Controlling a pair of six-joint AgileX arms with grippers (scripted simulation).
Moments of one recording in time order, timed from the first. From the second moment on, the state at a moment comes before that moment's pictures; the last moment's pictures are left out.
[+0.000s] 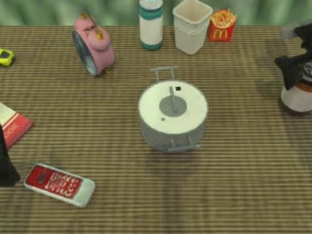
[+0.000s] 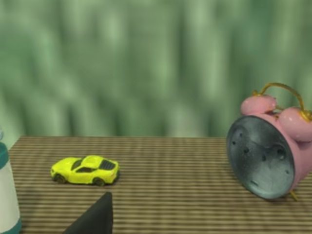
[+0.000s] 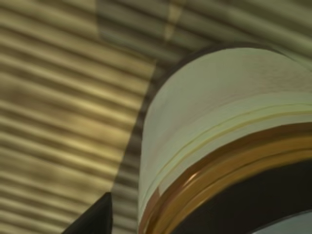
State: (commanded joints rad) left arm 0.00 0.00 0.00 0.00 0.00 0.00; right arm 0.01 2.46 2.18 -1.29 0.01 -0.33
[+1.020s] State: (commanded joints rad) left arm 0.00 0.00 0.00 0.00 0.00 0.00; right arm 0.01 2.46 2.13 -1.24 0.01 -0.33
